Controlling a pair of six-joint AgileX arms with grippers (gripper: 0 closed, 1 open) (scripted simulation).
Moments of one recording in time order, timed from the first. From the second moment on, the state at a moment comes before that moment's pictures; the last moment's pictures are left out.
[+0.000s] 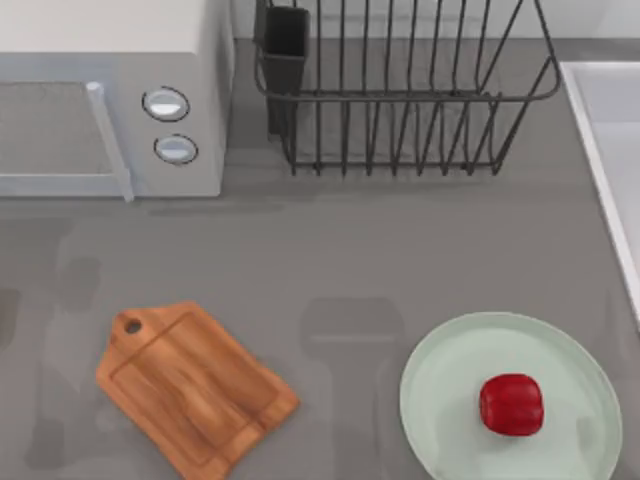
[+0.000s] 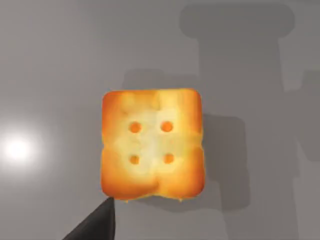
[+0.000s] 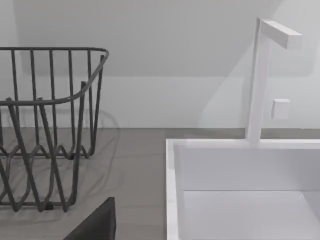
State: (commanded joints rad) left arm 0.15 1.12 0.80 -0.64 0.00 0.10; right arm 0.00 0.00 0.00 0.00 0.00 0.00
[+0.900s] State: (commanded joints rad) left arm 0.26 1.87 1.36 -1.06 0.00 0.17; right arm 0.00 0.00 0.00 0.00 0.00 0.00
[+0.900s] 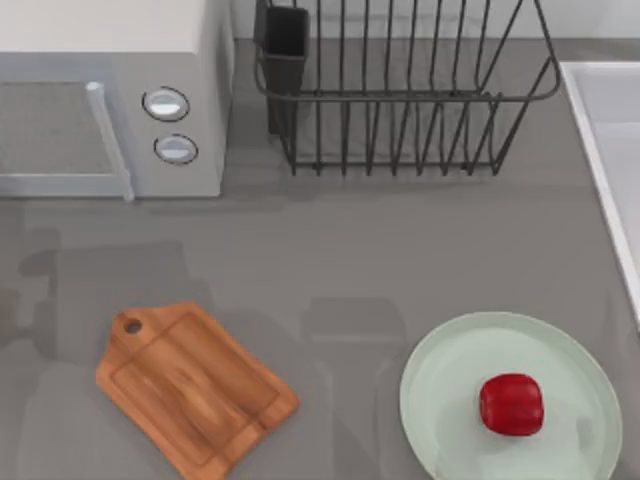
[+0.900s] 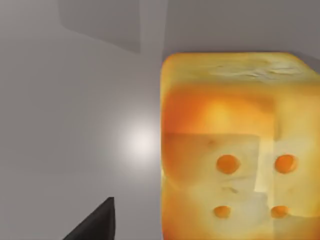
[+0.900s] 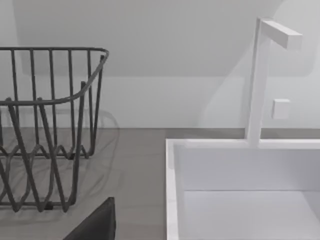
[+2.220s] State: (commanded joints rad) left arm 0.26 1.98 1.20 -0.80 0.00 0.18; right arm 0.00 0.00 0.00 0.00 0.00 0.00
